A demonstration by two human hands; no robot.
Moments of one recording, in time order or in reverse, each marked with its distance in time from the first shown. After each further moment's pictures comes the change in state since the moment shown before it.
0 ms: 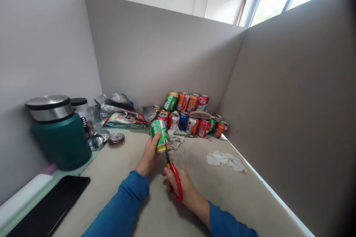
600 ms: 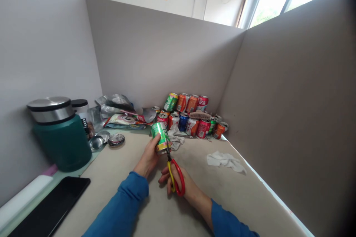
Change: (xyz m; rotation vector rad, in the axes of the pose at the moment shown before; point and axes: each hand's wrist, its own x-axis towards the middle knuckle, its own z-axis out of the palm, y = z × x) left_hand -0.001 0.002 0.001 -0.063 0.040 -0.129; right_hand 0.008 -0.004 -0.007 0.200 -0.113 0.028
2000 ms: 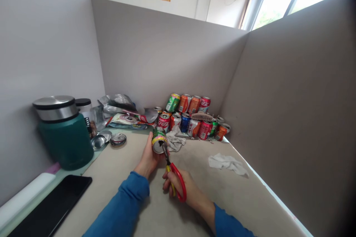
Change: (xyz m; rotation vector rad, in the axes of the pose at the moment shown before) left_hand 0.002 0.007 -0.003 -0.076 0.126 -0.185; right_hand -0.007 0.004 -0.005 -0.194 -0.002 -0.050
